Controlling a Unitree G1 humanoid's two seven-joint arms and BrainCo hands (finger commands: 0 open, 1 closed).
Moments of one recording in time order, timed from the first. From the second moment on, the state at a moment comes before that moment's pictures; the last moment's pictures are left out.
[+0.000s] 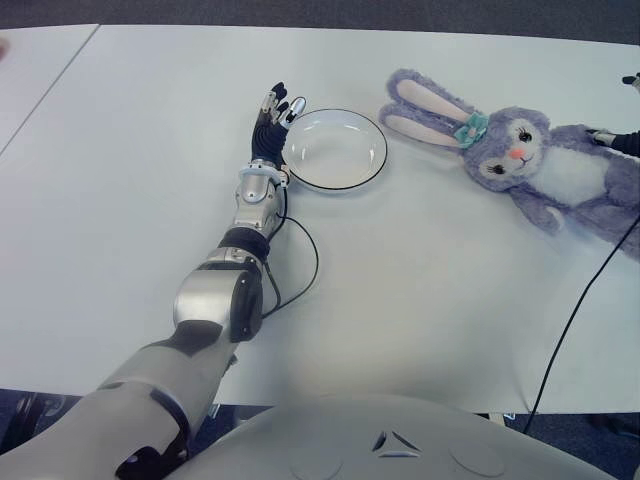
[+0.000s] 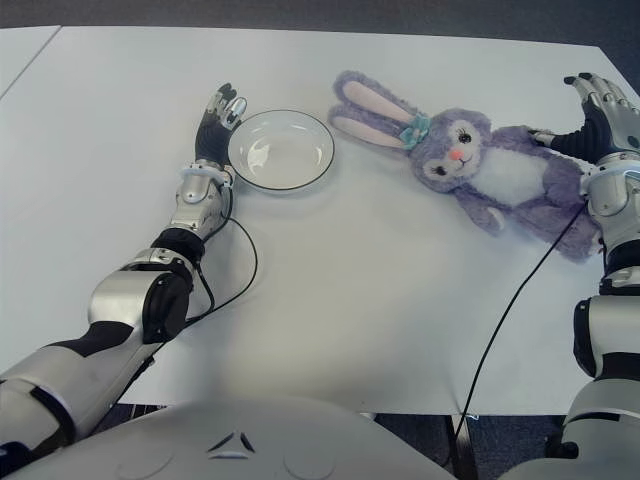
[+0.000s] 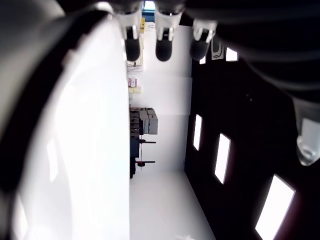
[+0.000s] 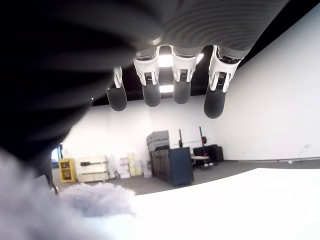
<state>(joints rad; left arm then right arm) -0.79 0.00 0.26 1.19 0.04 -0.50 -0.01 -0.75 -1.01 0.22 1.17 -0.54 -0.51 -0.31</state>
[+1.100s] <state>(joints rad) -0.78 0.00 0.26 1.19 0.04 -0.49 -0.01 -0.82 -0.88 0.27 1.08 -0.57 -0.43 -0.30</state>
